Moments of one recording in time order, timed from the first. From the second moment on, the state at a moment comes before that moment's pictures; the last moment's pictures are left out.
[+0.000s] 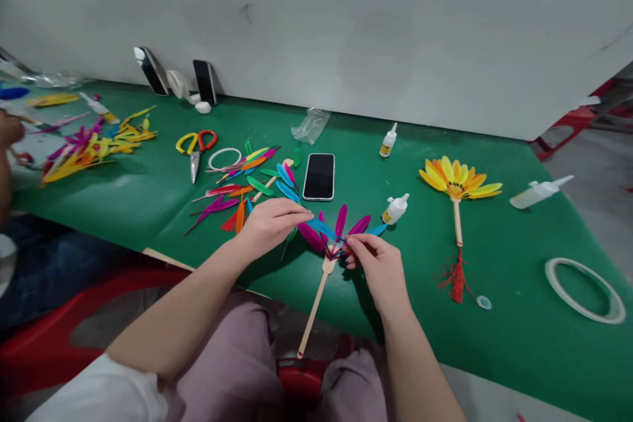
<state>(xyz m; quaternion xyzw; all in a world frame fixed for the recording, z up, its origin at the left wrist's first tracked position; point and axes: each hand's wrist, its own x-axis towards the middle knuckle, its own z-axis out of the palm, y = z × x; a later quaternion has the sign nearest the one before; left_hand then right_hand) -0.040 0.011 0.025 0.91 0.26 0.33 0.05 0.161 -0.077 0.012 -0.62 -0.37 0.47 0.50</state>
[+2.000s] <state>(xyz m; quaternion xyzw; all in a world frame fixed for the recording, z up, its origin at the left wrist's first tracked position) -0.027 0.025 0.014 0.81 0.41 0.25 0.34 0.164 -0.082 0.003 -0.67 -0.59 0.31 0.33</state>
